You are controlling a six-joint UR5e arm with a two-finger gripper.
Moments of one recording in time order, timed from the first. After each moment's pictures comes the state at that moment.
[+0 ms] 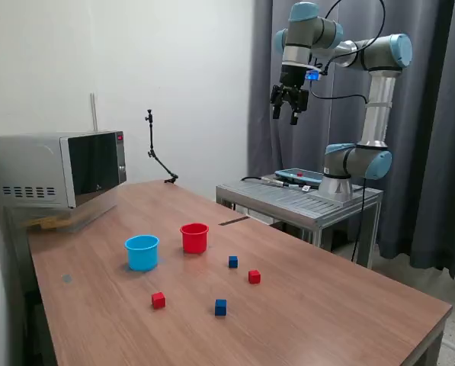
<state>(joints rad) -0.07 -1.66 1.62 -1.56 -1.72 -2.98</state>
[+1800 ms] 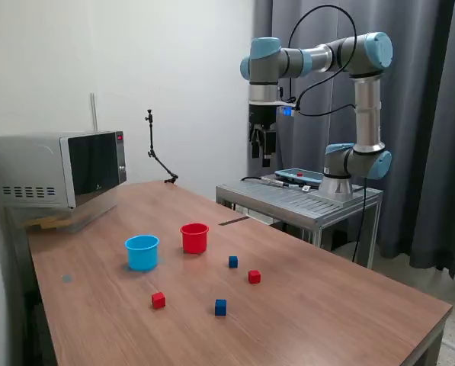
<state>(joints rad) -0.05 -1.28 1.46 -1.69 -1.65 -2.68</state>
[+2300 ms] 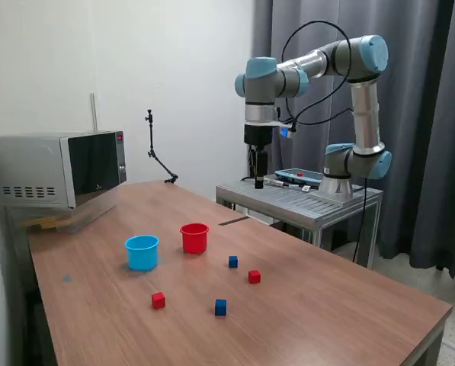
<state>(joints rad) -0.02 -1.17 1.45 -1.82 -1.61 -2.53</state>
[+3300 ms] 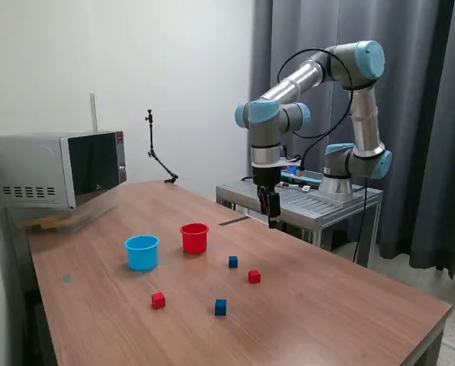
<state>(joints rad) 0.02 -1.05 1.53 -1.93 -1.56 -2.53</state>
